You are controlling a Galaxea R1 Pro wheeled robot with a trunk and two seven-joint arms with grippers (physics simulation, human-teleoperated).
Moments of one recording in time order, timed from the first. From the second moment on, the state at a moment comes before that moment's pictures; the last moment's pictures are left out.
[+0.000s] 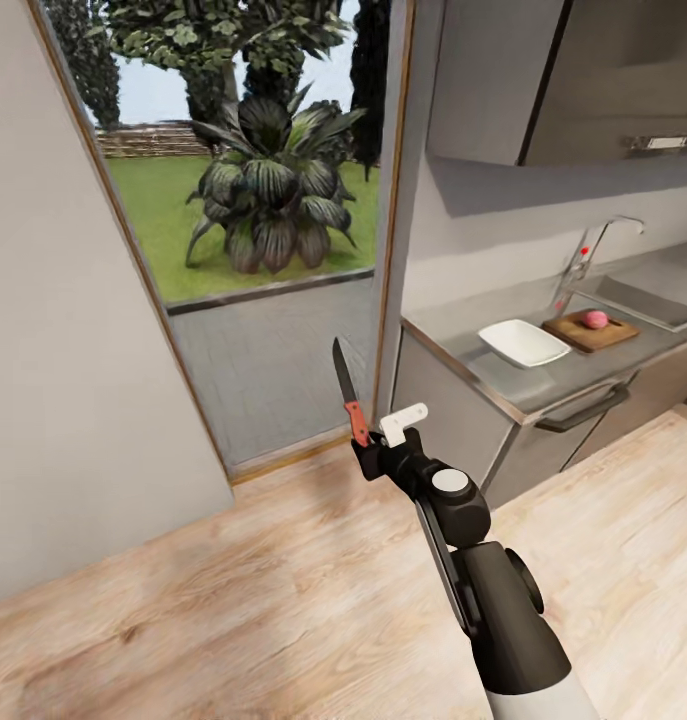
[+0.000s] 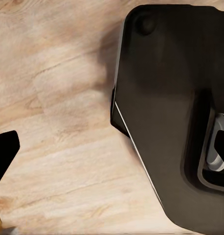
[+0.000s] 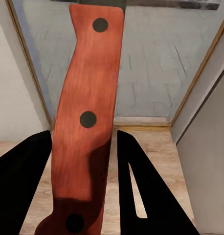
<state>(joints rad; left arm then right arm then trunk) 0.36 -0.04 -0.01 -0.31 0.06 -0.62 0.17 -0.52 0.17 0.27 -1.62 0.28 0.76 0.23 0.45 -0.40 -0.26</state>
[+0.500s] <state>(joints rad) 0.36 -0.04 -0.01 -0.31 0.06 -0.62 0.17 -0.52 0.17 0.27 -1.62 0.28 0.76 0.23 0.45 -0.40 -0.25</state>
